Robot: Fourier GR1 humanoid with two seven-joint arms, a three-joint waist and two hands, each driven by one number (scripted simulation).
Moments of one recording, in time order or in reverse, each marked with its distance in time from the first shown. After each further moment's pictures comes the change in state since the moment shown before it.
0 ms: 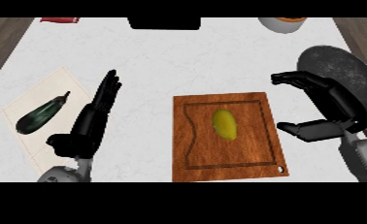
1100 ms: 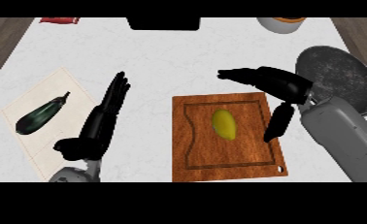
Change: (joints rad) left arm 0.007 -0.068 0.003 0.022 -0.023 -0.046 -0.049; right arm -0.348 -0.004 0.312 0.126 0.589 0.171 0.081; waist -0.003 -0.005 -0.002
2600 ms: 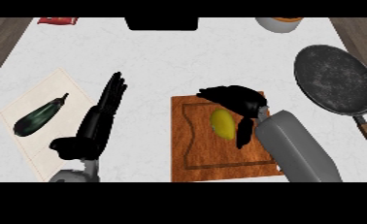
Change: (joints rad) left arm 0.029 -0.083 0.108 -0.013 -0.088 -0.101 0.031; right arm 0.062 0.324 -0.069 0.204 0.532 0.012 -0.014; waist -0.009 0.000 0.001
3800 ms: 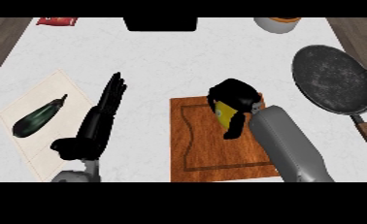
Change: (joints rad) left arm 0.008 -0.041 0.040 0.006 -0.043 -0.035 -0.007; right arm -0.063 0.076 -0.079 0.214 0.250 -0.258 -0.162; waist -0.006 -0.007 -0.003
